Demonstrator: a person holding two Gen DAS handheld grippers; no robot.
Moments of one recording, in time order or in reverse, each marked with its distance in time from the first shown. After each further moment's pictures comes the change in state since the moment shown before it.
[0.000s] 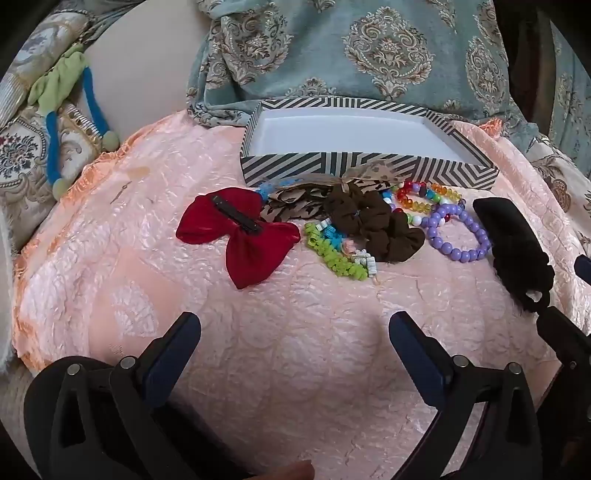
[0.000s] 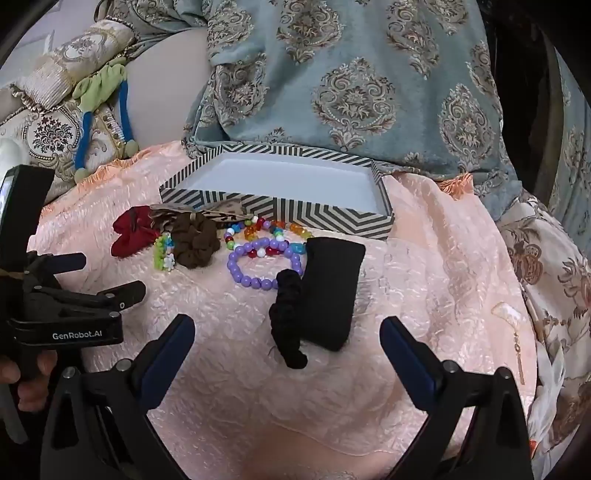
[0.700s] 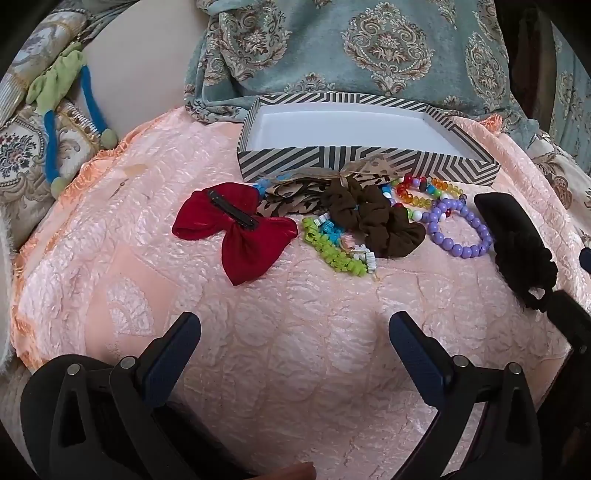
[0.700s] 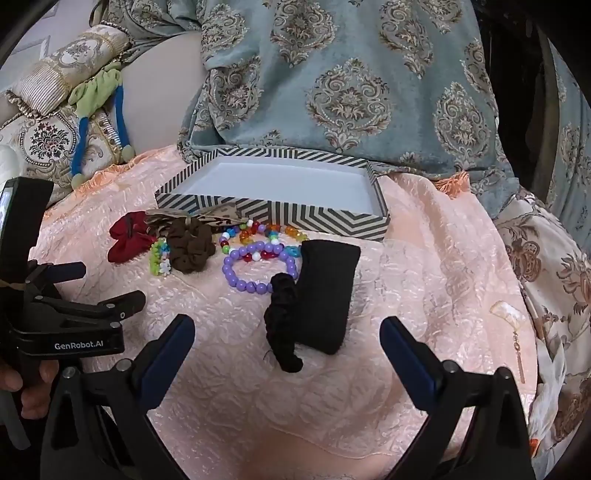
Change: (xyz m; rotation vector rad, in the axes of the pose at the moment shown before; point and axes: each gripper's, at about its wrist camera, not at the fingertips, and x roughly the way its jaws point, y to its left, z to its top) left arm 0.004 -0.005 -0.004 0.015 0.012 0.000; right arm 0.000 -0.004 0.001 0.031 -0.028 -0.010
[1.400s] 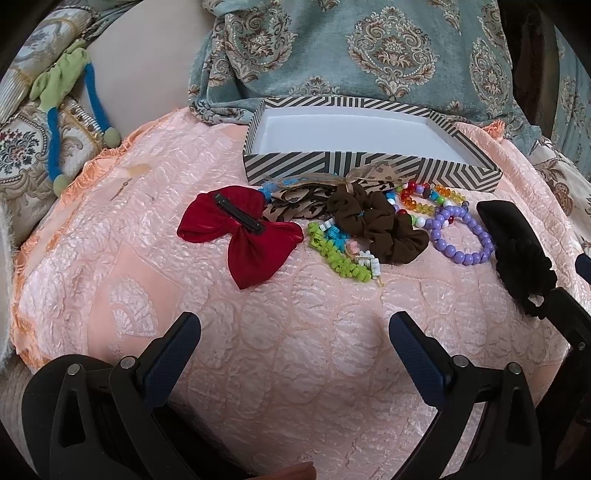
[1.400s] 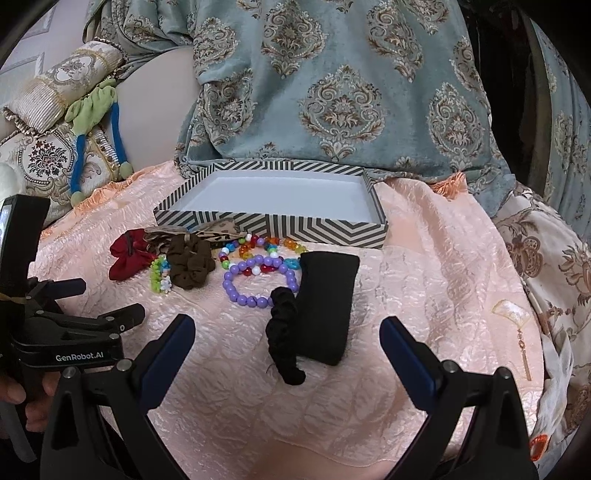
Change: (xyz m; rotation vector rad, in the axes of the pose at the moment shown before) left arm -0.002 0.003 0.003 -0.013 -0.004 -0.002; right arm 0.003 -0.002 0.001 0.046 -0.028 0.019
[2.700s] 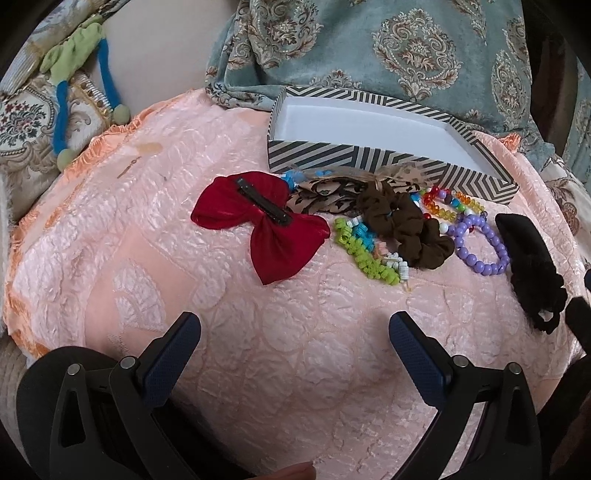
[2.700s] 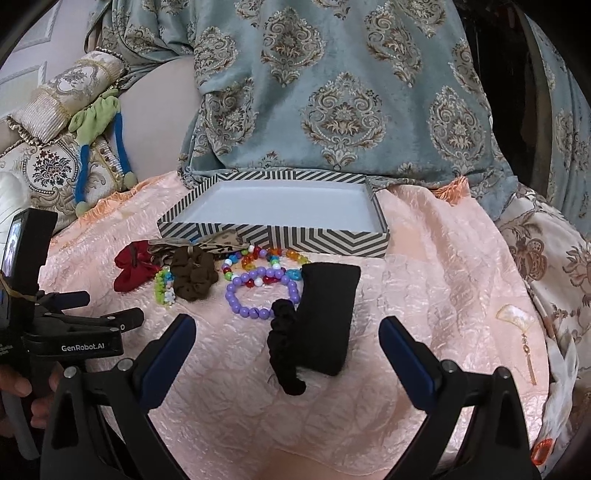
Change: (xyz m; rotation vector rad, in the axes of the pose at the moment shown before) left arm 0.009 0.019 0.002 -0.083 0.031 -0.009; right arm -0.003 -0.003 0.003 0.003 -0.032 0.022
